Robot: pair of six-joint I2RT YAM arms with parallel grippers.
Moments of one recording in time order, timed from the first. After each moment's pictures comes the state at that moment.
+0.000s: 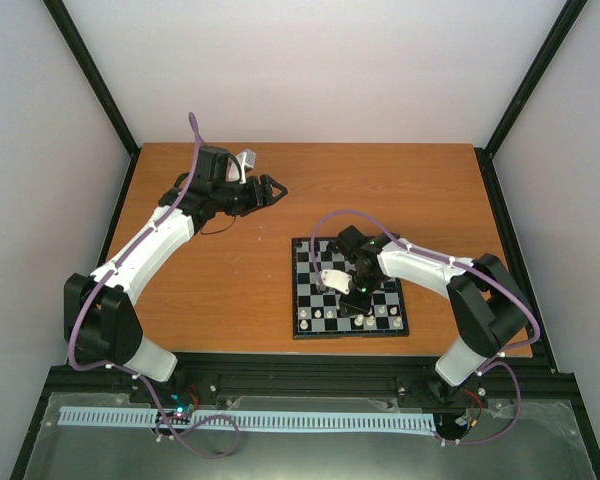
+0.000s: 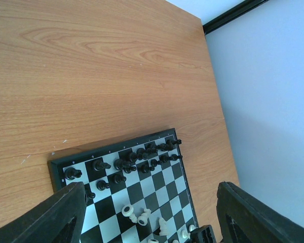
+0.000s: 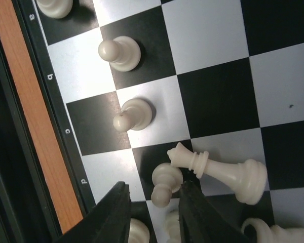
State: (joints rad) left arm -0.35 1.50 1.28 -0.43 0.50 -0.63; right arm 0.66 1.63 0.98 -0.87 -0.33 -0.66
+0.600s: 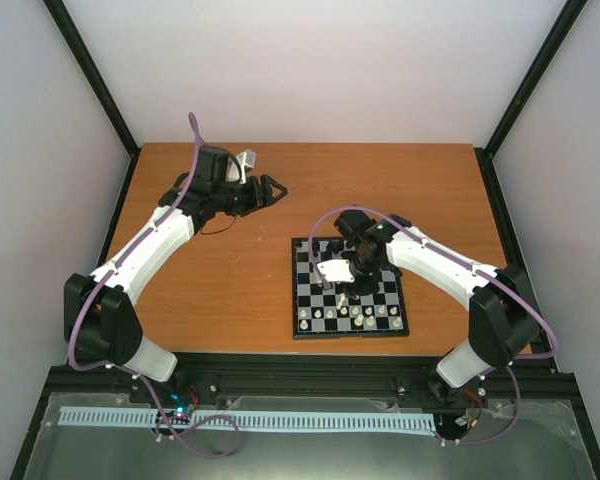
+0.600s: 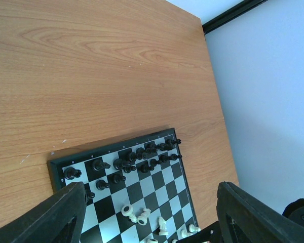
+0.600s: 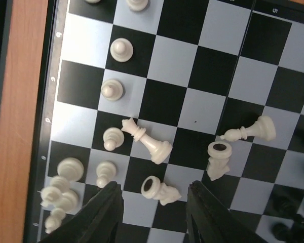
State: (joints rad) left arm -0.35 1.50 1.28 -0.43 0.51 -0.63; right arm 0.66 1.55 1.15 -1.01 -0.21 -1.13
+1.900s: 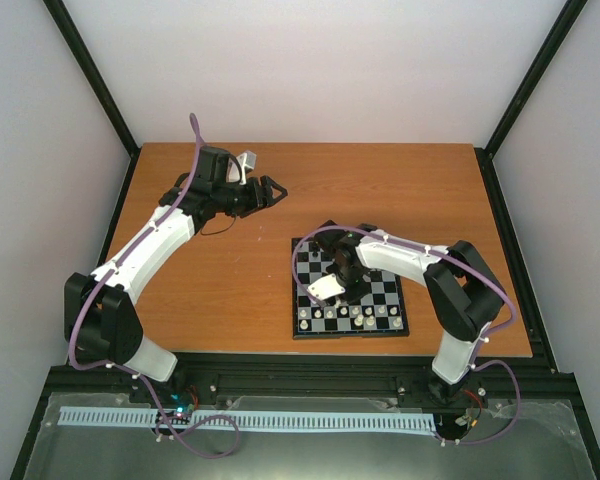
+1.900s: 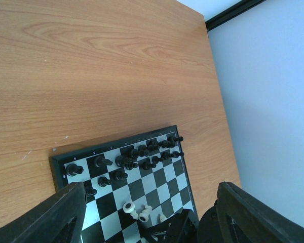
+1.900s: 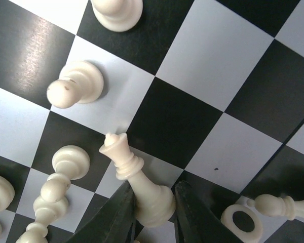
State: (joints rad) left arm -0.35 1.50 1.29 -0.44 0.51 -0.63; right arm 0.73 1.77 1.14 -0.90 -0.06 -1.37
